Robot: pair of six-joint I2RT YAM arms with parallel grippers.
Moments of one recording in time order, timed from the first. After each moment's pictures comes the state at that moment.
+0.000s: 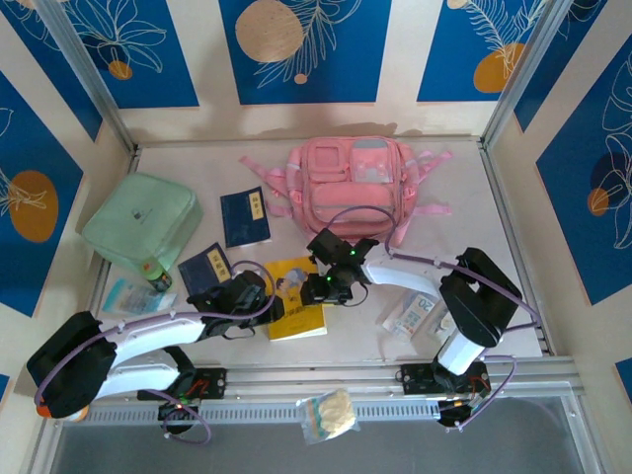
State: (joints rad) left arm -0.85 1.15 0.37 -0.17 0.01 -0.97; right arm 0.88 1.64 1.00 -0.60 -0.34 0.73
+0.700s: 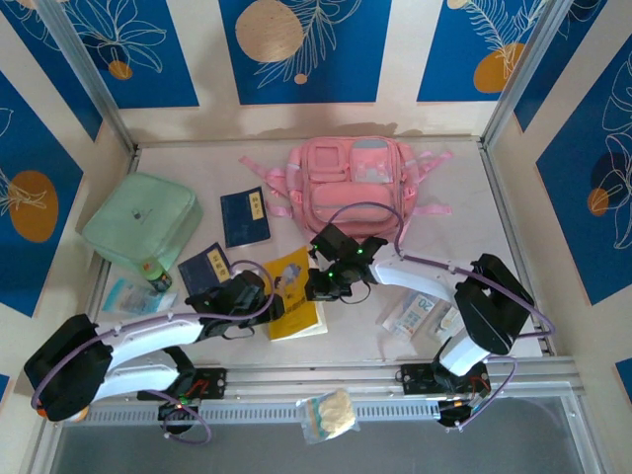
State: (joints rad) left arm -0.85 1.11 0.37 -0.19 -0.02 -0.97; right arm 0.87 1.57 1.00 -0.58 -0.38 0.75
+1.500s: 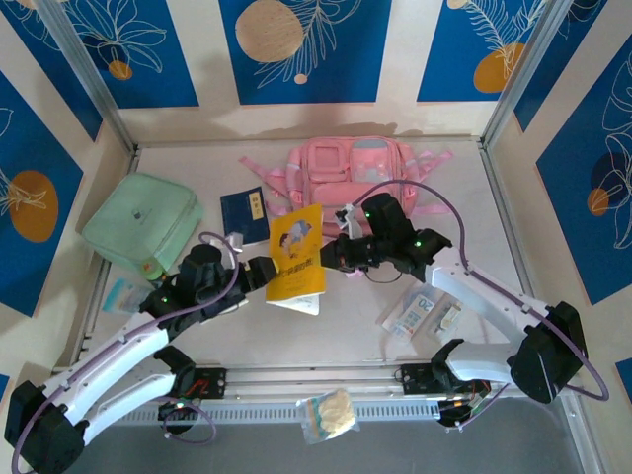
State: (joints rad) left arm -0.60 0.79 0.50 -0.19 0.26 -0.94; right arm 0.65 1.22 0.96 -0.44 -0.67 0.78
